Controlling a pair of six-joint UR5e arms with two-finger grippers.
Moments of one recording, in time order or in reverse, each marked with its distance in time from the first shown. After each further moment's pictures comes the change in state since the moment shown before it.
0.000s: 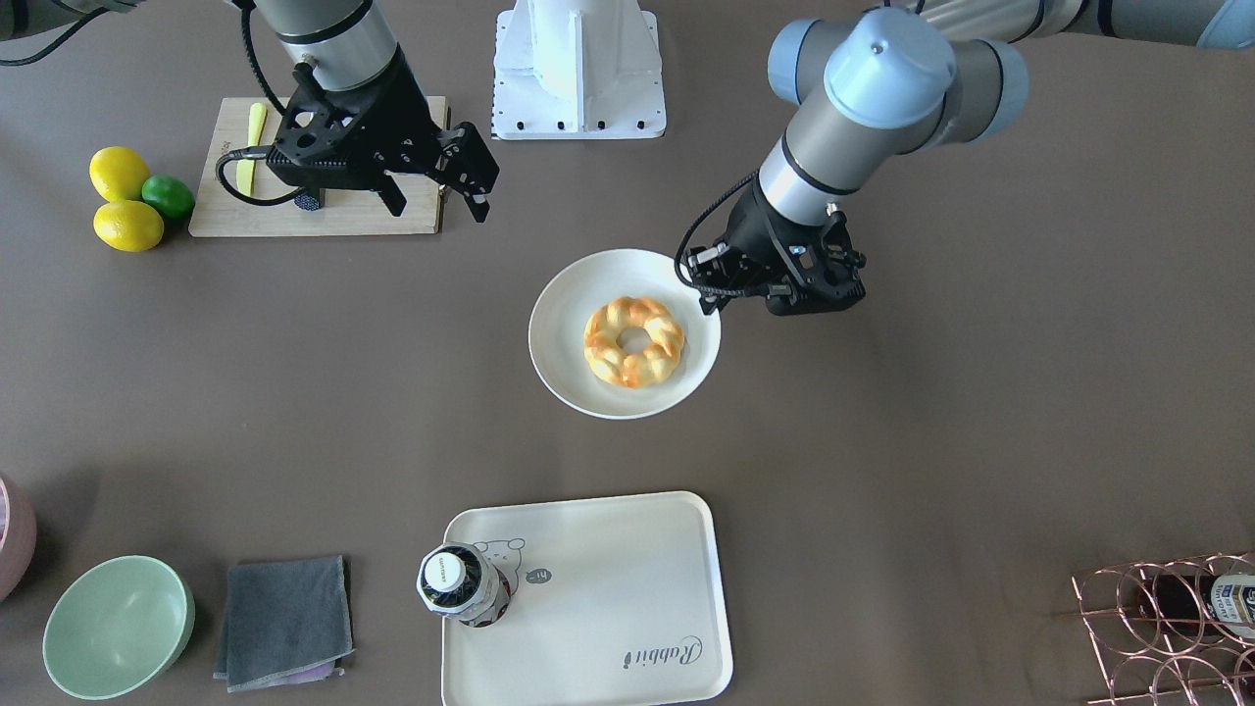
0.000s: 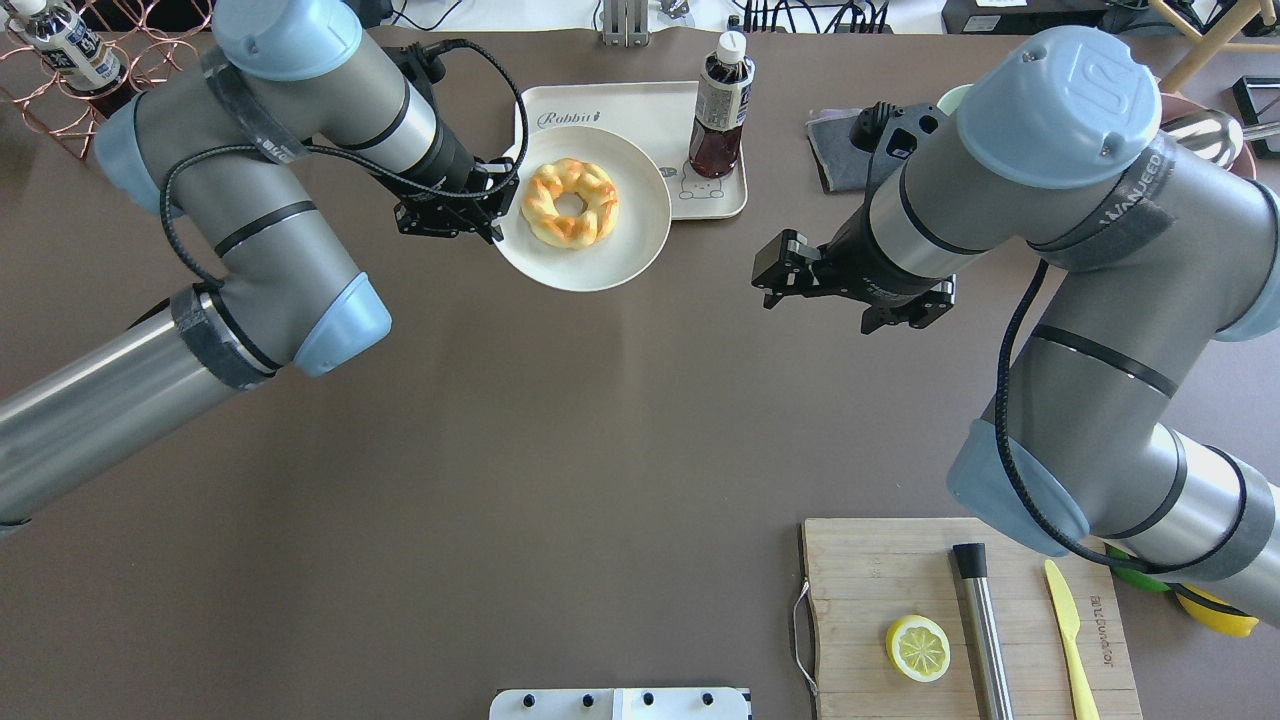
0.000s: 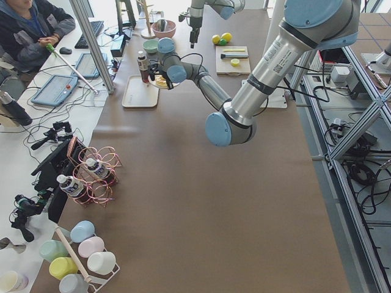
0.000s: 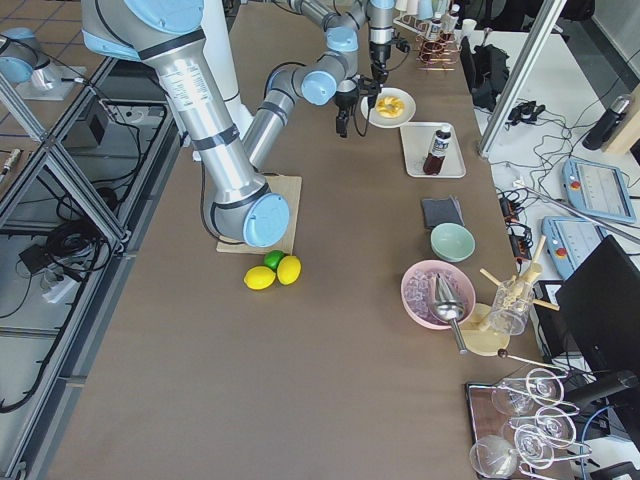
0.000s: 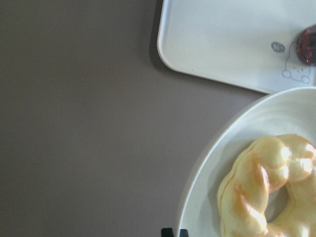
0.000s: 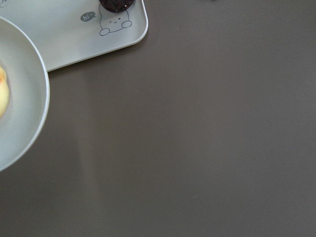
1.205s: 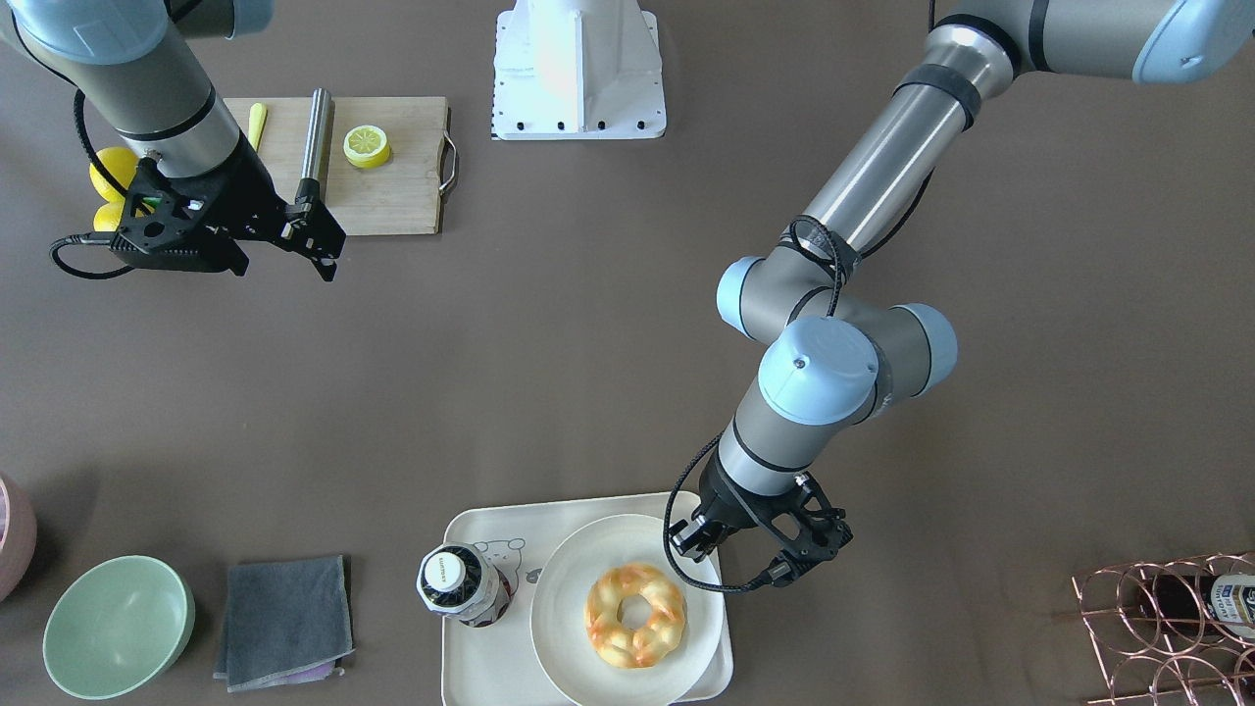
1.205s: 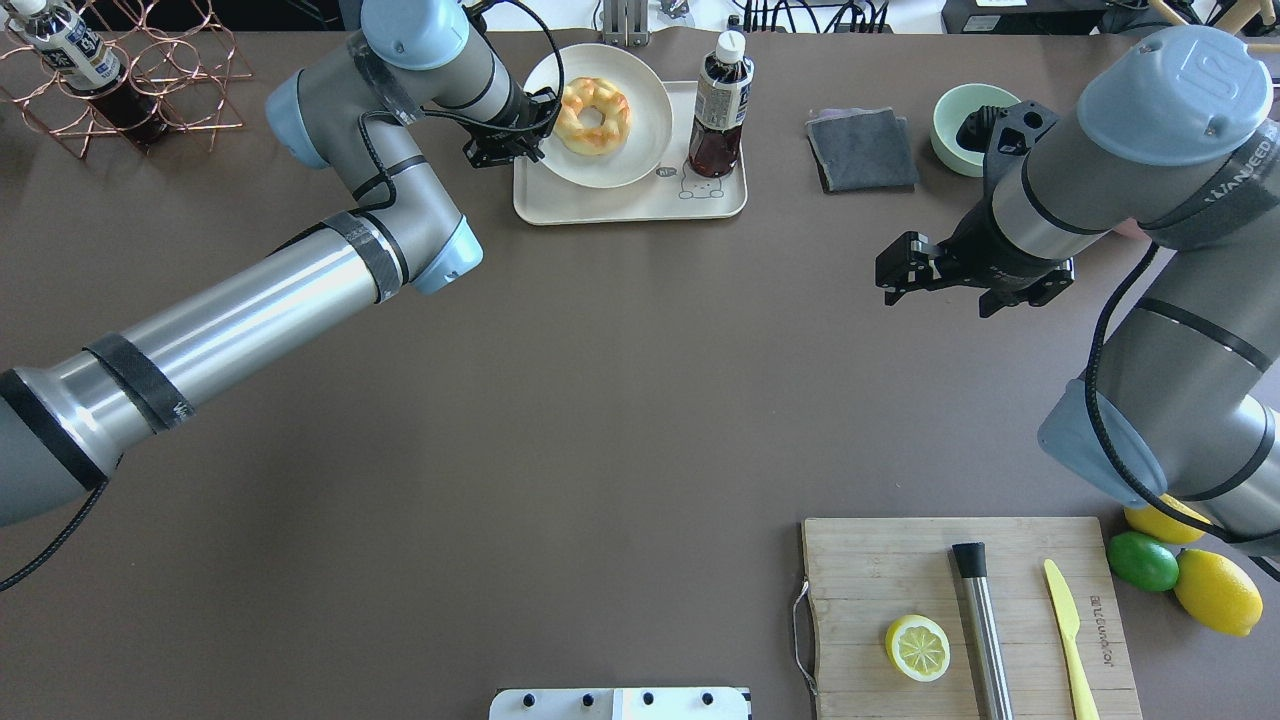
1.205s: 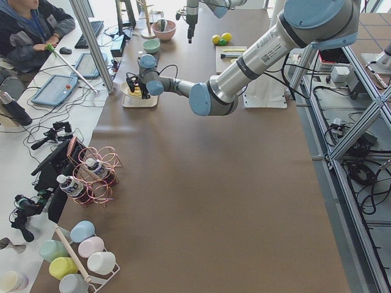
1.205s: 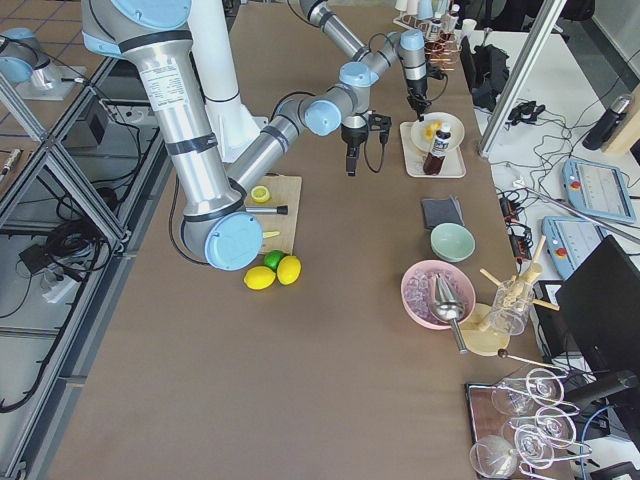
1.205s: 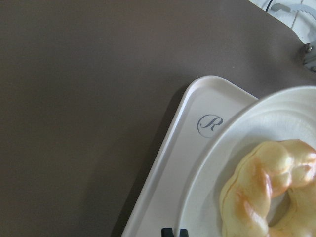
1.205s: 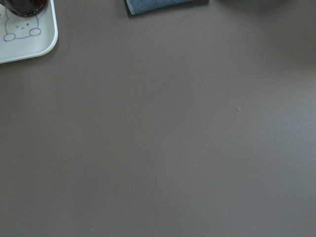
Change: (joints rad) left arm -0.006 -0.319 0.755 -0.492 0.208 -0.212; right arm 0.112 -0.166 -0.024 0.010 0.042 -0.243
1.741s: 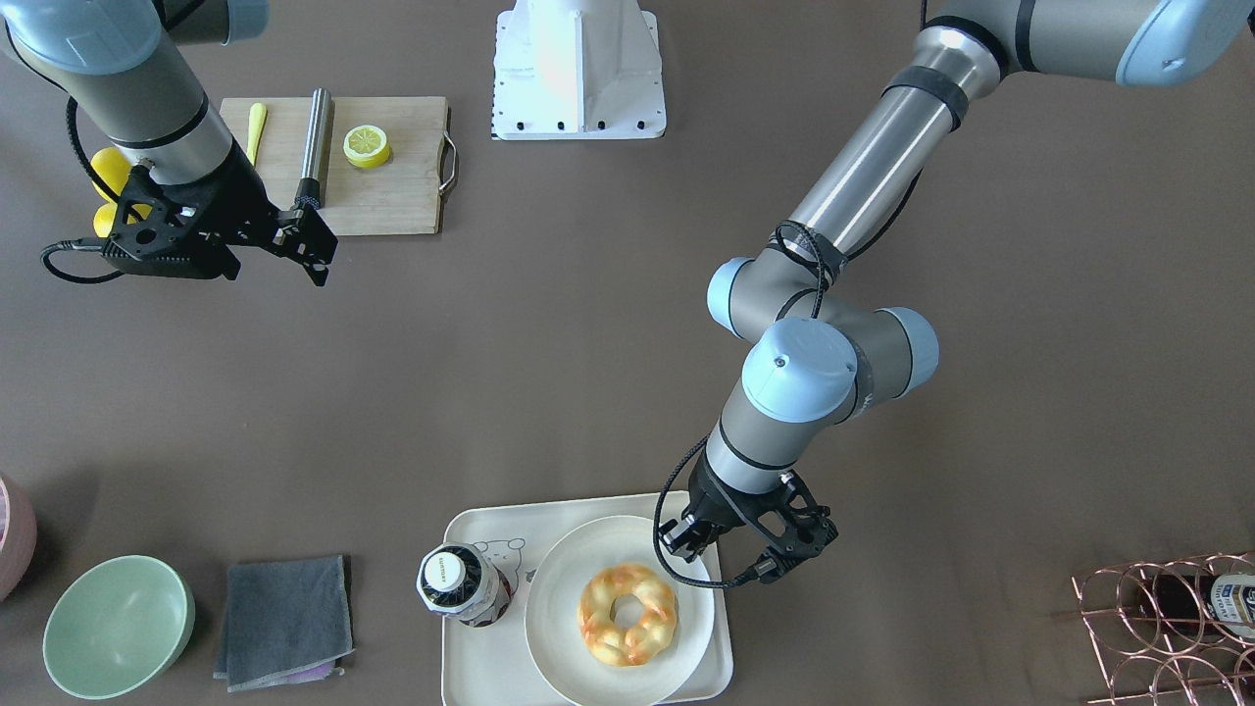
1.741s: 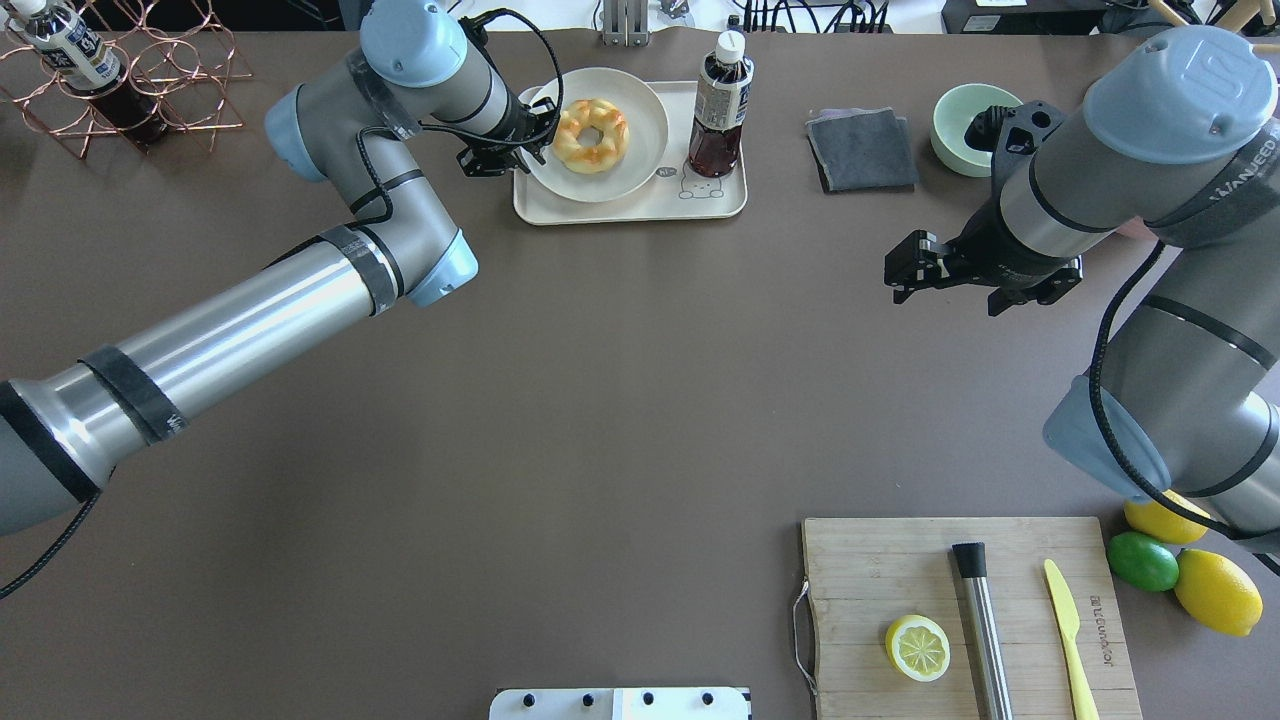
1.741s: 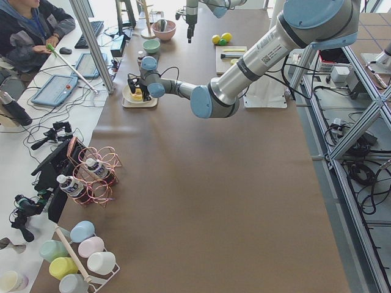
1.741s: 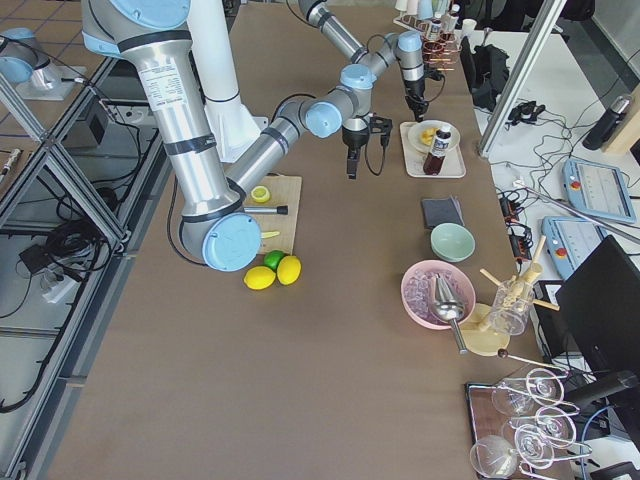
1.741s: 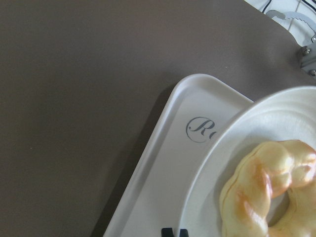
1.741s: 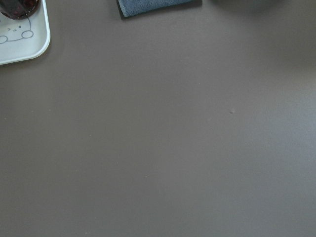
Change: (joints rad) left arm 0.006 0.025 -0.024 -0.003 0.009 0.046; right arm 0.007 -0.007 -0.004 0.000 0.000 -0.005
